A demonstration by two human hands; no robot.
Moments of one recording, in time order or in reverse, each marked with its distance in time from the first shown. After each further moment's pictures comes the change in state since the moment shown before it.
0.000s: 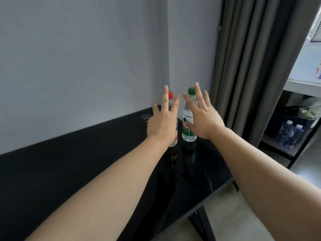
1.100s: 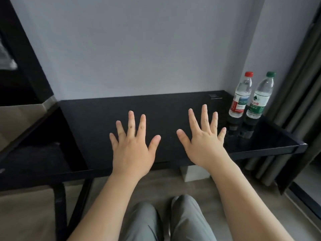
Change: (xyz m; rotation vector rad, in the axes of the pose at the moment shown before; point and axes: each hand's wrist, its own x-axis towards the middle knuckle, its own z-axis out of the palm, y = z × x) left_hand -0.420 -0.152 -0.170 0.035 -0.086 -0.601; right_hand -0.272 -0.318 -0.057 0.209 -0.262 -0.097
